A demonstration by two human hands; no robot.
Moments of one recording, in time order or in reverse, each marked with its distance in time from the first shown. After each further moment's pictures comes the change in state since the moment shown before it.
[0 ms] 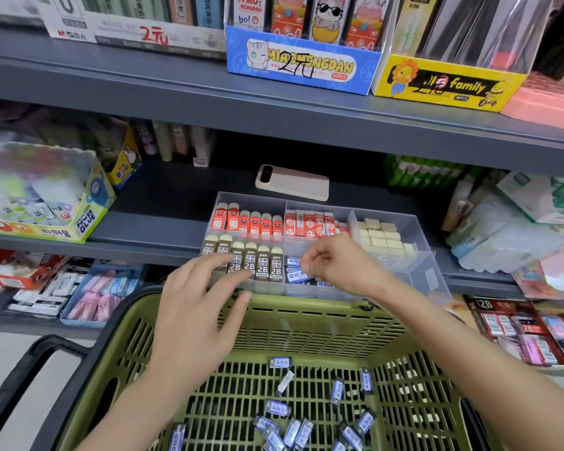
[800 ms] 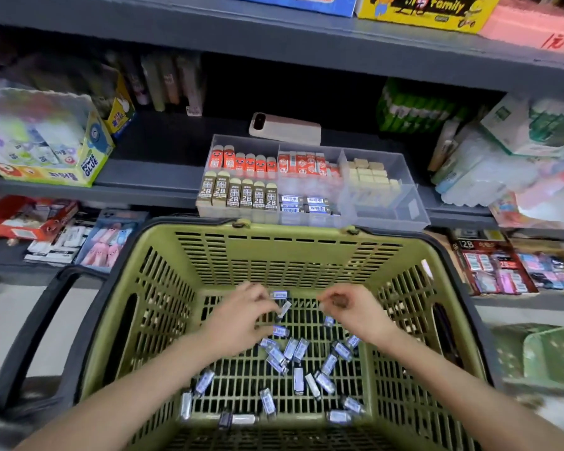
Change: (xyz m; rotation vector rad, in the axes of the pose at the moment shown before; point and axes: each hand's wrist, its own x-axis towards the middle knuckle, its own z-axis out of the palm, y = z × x) left_hand -0.086 -0.009 0.076 -0.070 -0.752 0.125; right_hand -0.114 0.095 0.090 0.104 0.012 0.118
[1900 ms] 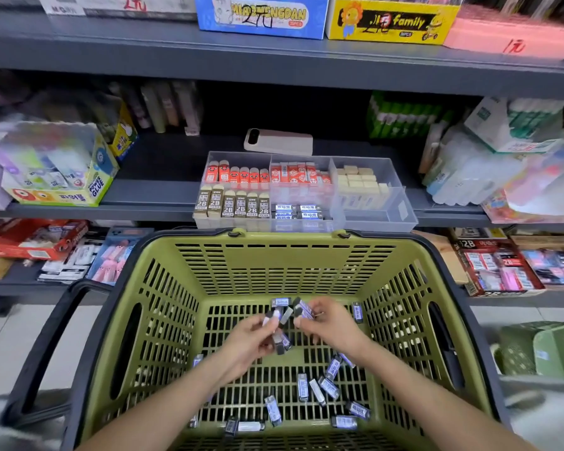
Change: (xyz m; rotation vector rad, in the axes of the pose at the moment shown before) left_hand 0.005 0.009 0.047 -1.464 0.026 -0.704; right_hand 0.008 0.021 0.045 0.374 -0.041 0.100
